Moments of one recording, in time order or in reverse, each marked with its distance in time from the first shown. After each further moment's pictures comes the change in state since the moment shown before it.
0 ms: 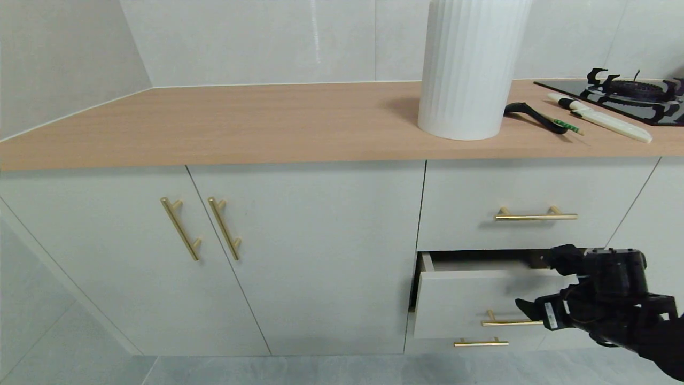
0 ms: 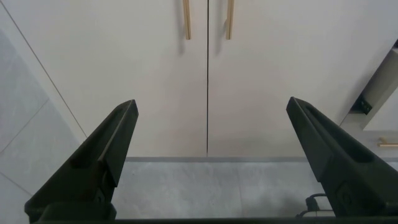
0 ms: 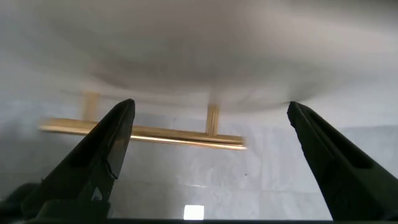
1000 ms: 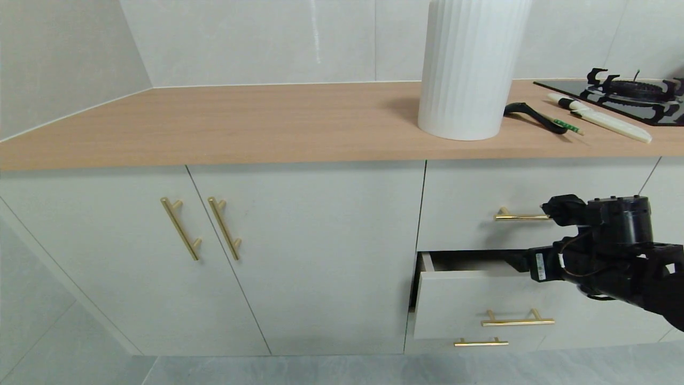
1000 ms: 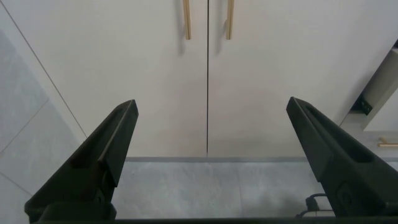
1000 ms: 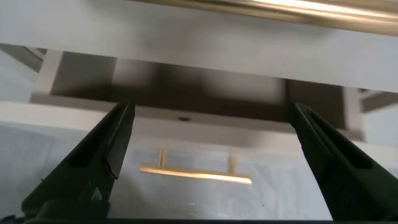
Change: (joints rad) left arm 0.000 0.000 0.000 0.000 0.000 0.000; right arm 0.085 -0.138 -0.247 0.242 -0.009 0.109
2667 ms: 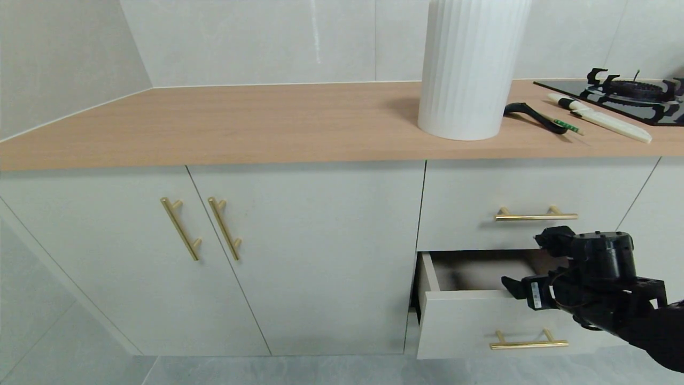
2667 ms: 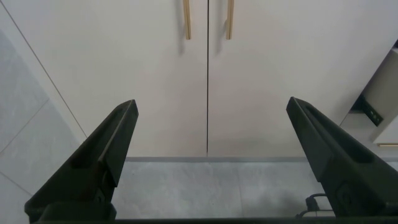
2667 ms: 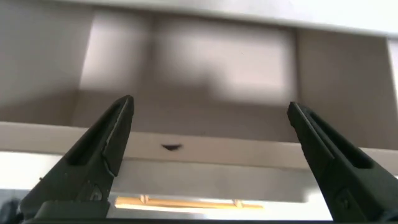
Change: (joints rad) left arm 0.000 0.000 0.000 0.000 0.000 0.000; right arm 0.013 0.107 0.176 -0.224 -0.067 0.010
